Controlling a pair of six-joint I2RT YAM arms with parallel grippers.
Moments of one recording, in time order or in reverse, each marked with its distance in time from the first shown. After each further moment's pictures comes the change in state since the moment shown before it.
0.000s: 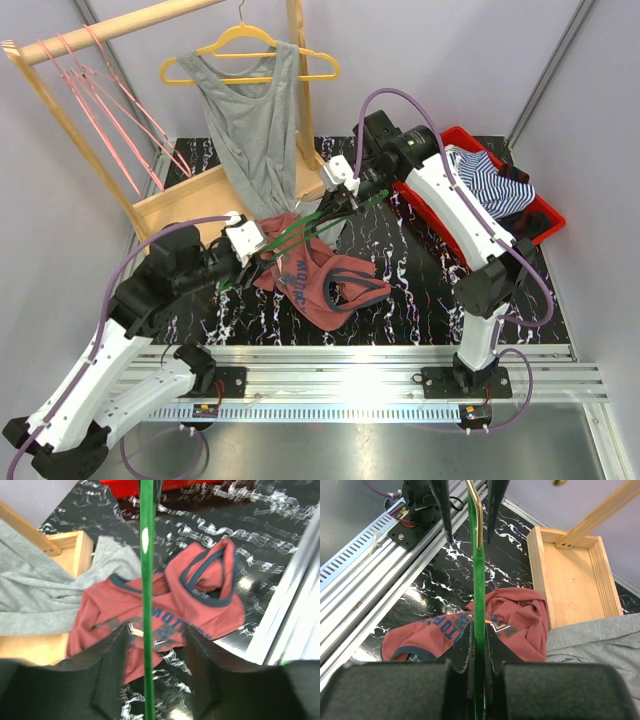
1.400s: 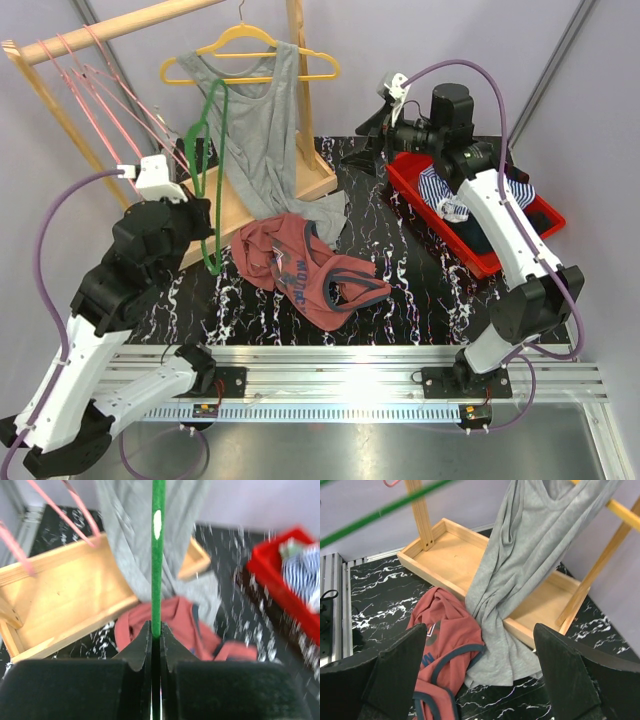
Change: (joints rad) left arm 0.001 0.095 0.301 -0.119 -0.811 -0.652; right arm -0.259 -0.266 -0.380 1.032 0.311 1.233
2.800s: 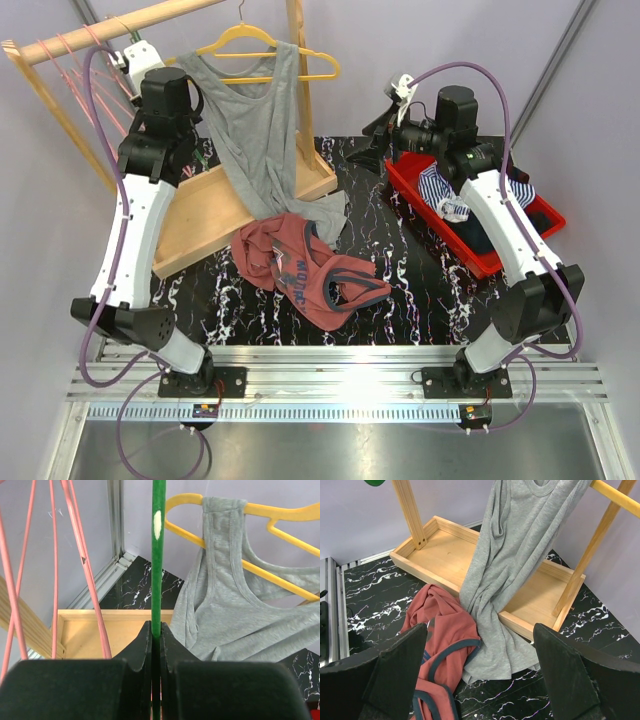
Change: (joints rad) left arm 0.372 0.733 0.694 0.023 -0.186 -0.031; right arm -0.039 -0.002 -0.060 0.045 0.006 0.035
